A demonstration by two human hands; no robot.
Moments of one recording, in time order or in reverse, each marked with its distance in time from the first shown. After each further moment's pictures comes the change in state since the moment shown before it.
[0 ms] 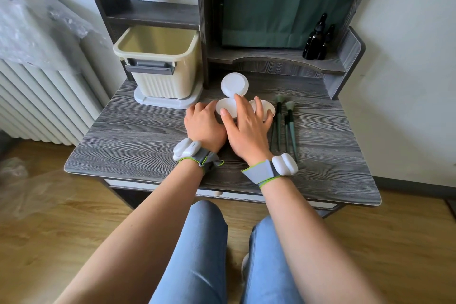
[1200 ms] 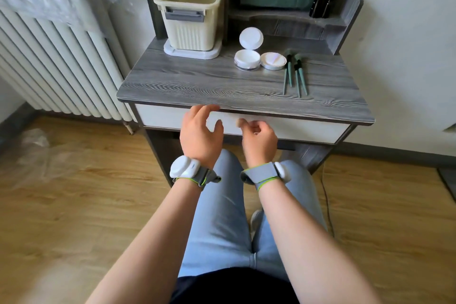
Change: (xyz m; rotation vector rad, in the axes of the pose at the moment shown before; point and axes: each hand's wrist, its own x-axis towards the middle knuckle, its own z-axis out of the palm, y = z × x) left_hand -0.187 -0.069 -0.072 -0.300 0.216 0.085; right_hand -0.183 -0.032 0.038 0.512 0.311 0.554
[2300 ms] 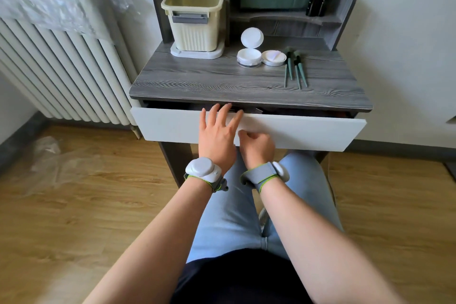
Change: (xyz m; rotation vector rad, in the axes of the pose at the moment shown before) left_hand -0.030 -0.001 -0.004 0.610 -0.287 0.427; right_hand -0.042 0.003 -0.014 -0.155 -0.168 0.055
